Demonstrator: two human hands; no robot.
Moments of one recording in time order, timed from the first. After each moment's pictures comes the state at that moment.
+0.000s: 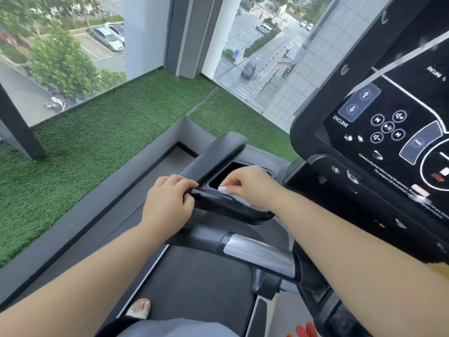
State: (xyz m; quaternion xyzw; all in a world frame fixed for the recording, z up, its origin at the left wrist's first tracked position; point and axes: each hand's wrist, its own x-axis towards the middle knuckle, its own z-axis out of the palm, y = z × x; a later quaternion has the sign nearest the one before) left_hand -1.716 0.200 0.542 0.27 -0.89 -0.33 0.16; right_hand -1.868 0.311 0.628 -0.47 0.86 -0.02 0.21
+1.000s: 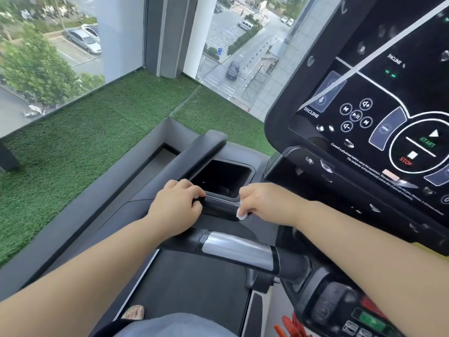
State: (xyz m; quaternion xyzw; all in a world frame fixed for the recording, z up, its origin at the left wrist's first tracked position) left_hand -1.748 0.227 0.562 0.17 -0.93 -0.32 0.00; right_hand -1.885 0.394 0.639 -0.64 0.75 0.07 0.18
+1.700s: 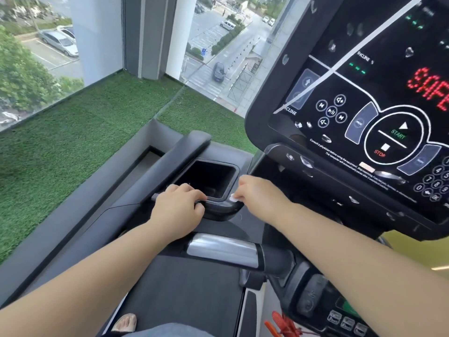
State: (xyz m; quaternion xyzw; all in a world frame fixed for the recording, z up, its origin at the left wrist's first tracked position) left_hand -1.764 0.252 0.577 0.17 -0.94 -0.31 -0.01; right_hand -1.891 0.398 0.624 -0.40 0.90 0.07 0.15
